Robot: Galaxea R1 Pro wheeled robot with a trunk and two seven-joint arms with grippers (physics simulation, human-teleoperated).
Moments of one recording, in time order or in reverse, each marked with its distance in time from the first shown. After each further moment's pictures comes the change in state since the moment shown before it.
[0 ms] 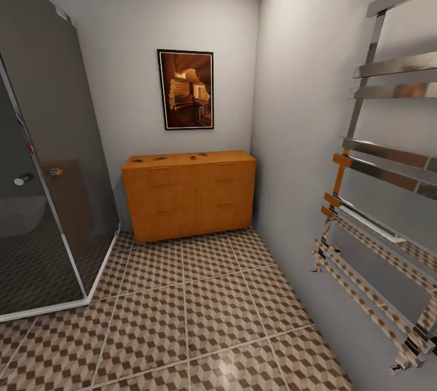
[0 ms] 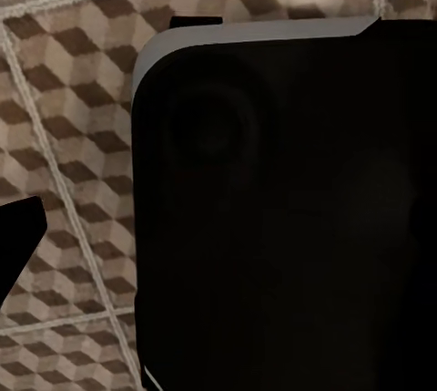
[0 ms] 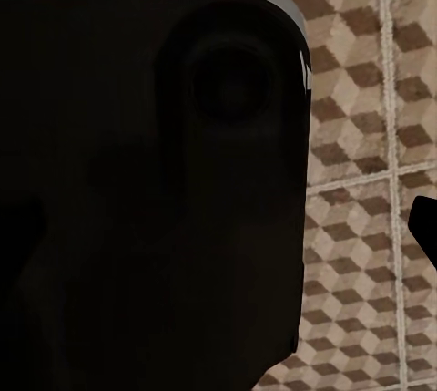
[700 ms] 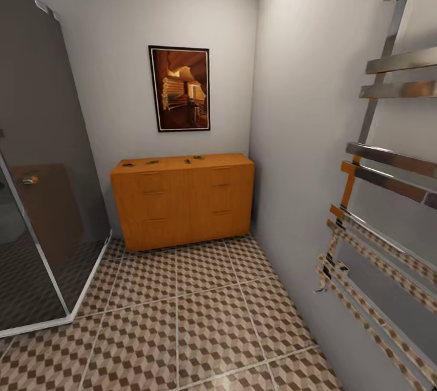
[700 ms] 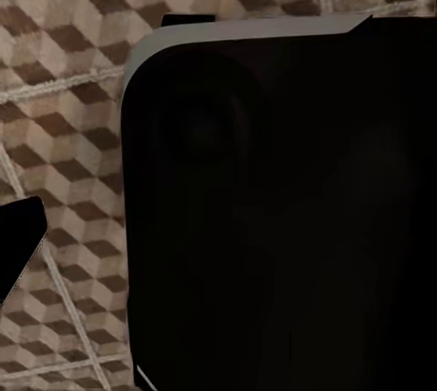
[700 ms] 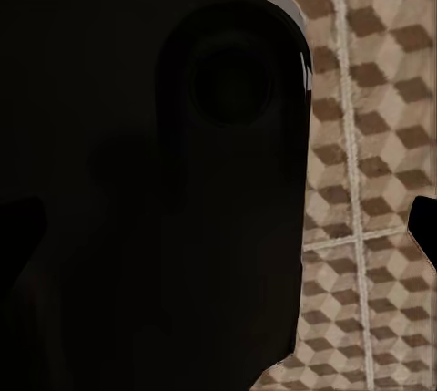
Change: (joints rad) left arm 0.000 -0.006 -0.002 -0.002 -0.001 0.006 -0.002; right arm 0.000 0.000 0.004 0.000 0.007 0.000 0.000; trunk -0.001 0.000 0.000
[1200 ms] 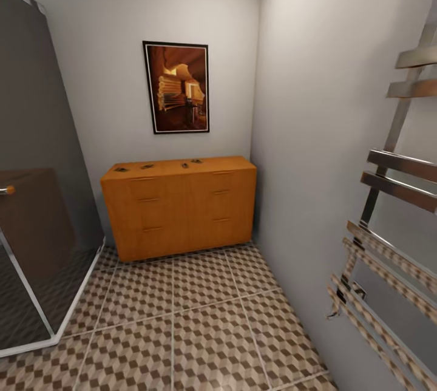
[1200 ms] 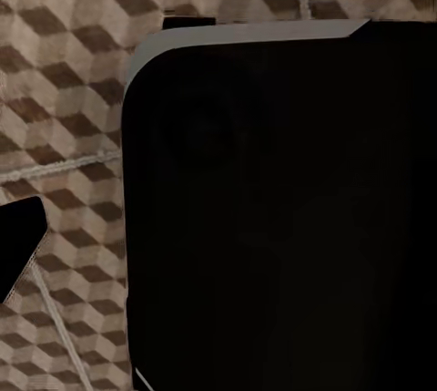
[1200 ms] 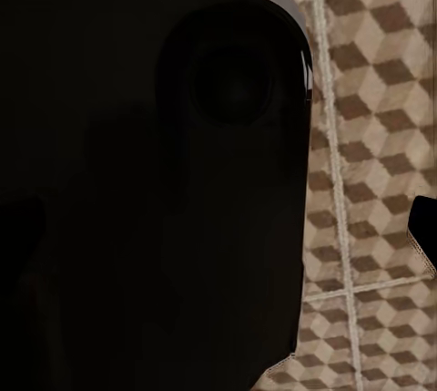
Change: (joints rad) left arm 0.000 0.000 0.003 0.000 0.003 -0.006 0.000; right arm 0.000 -0.001 0.000 0.000 -0.005 0.001 0.004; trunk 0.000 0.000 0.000
